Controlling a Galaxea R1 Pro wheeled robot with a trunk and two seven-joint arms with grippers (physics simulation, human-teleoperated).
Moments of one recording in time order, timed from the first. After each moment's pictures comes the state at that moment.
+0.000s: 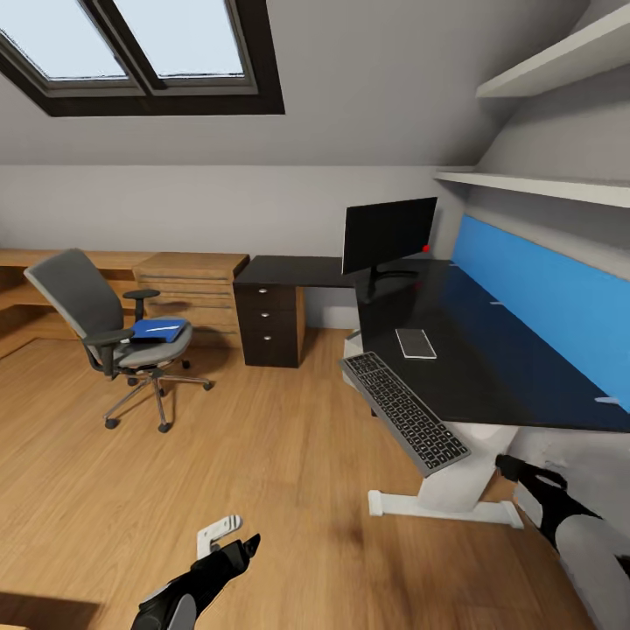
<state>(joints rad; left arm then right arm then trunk) -0.12 -0.10 0.03 -1.15 0.39 0.42 0.00 -0.83 -0.30 -0.28 -0.17 -0.05 -0.07 -0.19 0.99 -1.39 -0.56</state>
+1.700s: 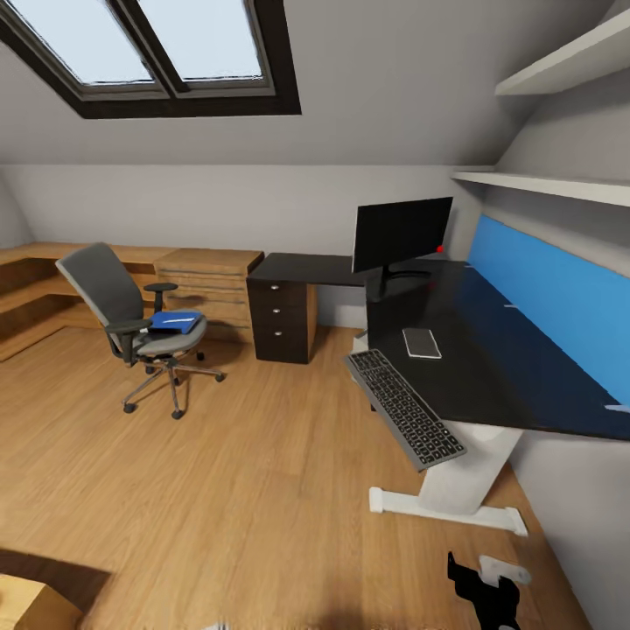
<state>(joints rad) -0.12 -0.07 0.08 -0.59 0.12 0.07 -0.01 -0.53 -0.10 -0.28 0.02 0.04 -0.55 -0.11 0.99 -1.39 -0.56</state>
